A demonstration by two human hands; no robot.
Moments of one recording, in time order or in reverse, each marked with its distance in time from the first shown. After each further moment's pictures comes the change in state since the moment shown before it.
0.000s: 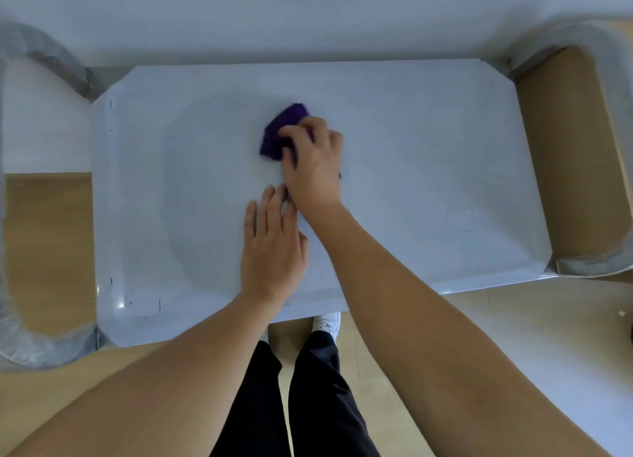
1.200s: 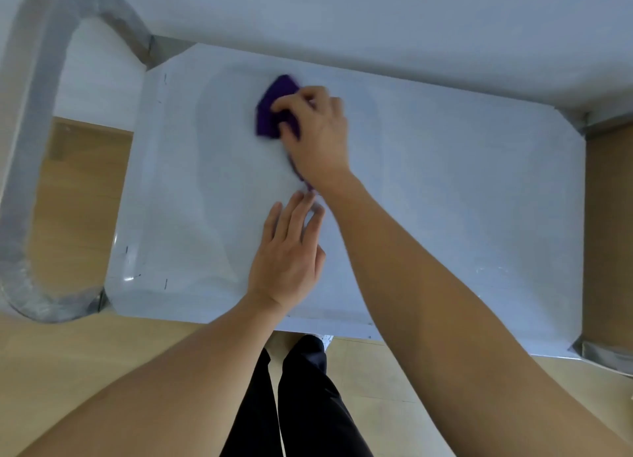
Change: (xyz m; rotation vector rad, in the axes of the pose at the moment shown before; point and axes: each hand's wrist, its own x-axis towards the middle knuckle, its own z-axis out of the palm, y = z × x) left_hand 0.008 0.000 -0.002 -0.046 -0.007 -0.002; right_hand 0.062 -0.025 0.031 0.069 -0.246 -0.208
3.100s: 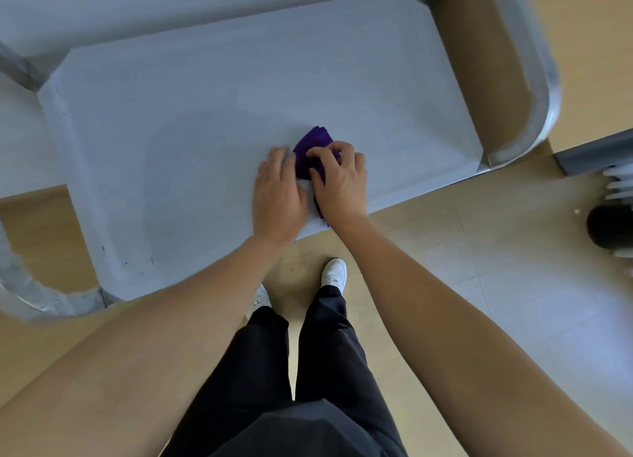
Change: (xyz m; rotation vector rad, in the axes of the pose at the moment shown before) left_hand -0.022 0.048 -0.013 -0.312 -0.098 0.125; right_hand -0.218 0.011 -0.085 -0.228 0.143 0.530
